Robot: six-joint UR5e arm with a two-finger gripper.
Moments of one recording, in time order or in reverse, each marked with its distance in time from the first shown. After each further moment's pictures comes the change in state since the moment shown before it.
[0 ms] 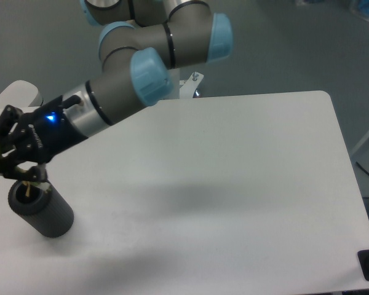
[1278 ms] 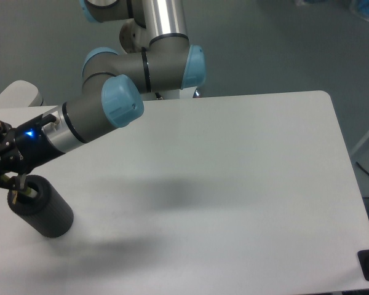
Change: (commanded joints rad) arm -0.034 -0.026 -0.144 0.133 0.031 0.064
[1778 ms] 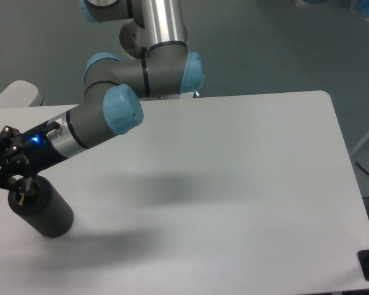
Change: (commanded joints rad) arm -0.003 -0.024 -0.089 -0.002 0.011 0.149
